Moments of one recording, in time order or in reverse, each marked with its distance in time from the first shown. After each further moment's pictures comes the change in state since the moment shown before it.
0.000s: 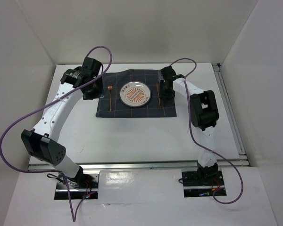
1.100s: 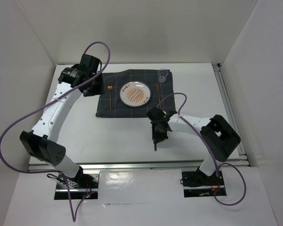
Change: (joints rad) left arm 0.002 0.001 0.050 0.023 0.026 -0.016; right arm 0.445 -0.538 -0.789 0.019 -0.079 0.370
